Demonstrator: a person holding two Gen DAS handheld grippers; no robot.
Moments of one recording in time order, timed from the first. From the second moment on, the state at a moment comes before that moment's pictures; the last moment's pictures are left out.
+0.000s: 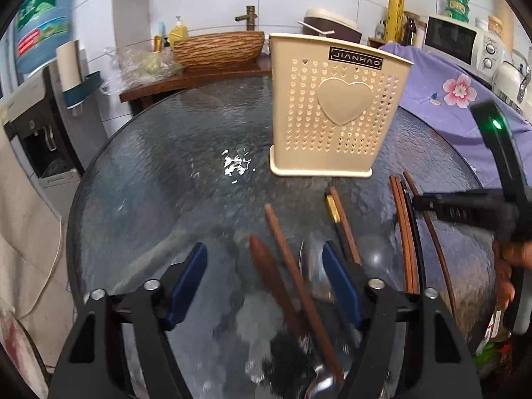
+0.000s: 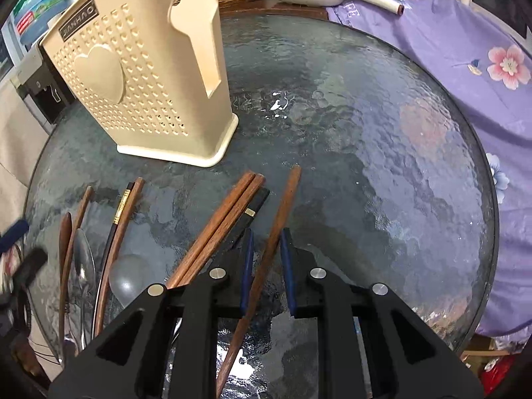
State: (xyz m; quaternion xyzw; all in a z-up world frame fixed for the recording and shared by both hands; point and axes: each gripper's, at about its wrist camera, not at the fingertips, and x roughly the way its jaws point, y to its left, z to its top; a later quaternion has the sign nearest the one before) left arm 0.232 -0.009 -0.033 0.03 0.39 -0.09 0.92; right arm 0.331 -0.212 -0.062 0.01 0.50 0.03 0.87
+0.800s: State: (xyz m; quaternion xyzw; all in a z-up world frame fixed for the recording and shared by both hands) left arm 0.310 -0.029 -0.061 0.05 0.51 -0.09 0.86; right arm 0.322 -0.199 -0.060 -0.02 0.49 0.02 0.87
